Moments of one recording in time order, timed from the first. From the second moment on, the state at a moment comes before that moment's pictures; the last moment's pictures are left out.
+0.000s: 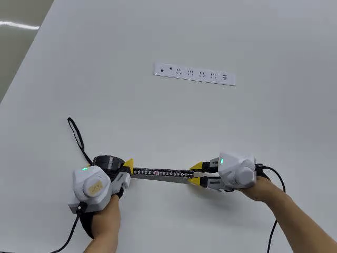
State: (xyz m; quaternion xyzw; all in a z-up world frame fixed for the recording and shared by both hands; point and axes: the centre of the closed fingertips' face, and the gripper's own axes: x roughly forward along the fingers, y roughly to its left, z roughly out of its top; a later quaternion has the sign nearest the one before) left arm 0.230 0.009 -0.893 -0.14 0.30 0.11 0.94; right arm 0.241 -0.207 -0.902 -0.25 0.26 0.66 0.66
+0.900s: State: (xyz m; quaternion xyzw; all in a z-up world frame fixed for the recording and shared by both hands) left arm 0.228 0.010 -0.894 -0.11 0.30 0.11 0.94; right arm 0.237 -0.205 -0.901 -0.24 0.26 0.66 0.66
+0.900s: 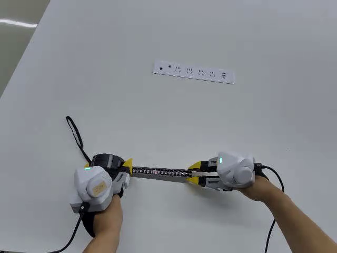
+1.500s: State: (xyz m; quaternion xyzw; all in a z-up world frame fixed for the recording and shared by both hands) left arm 0.228 0.009 -0.895 -0.12 0.30 0.10 0.94; right arm 0.237 -0.200 -0.900 -0.24 0.25 0.66 0.66
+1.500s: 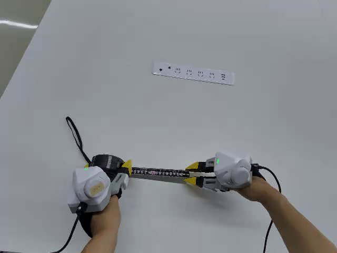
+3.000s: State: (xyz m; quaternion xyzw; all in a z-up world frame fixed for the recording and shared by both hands) left arm 0.227 0.011 -0.893 -0.14 0.30 0.09 0.94; right arm 0.236 -0.177 -0.903 -0.24 0.24 0.67 0.66
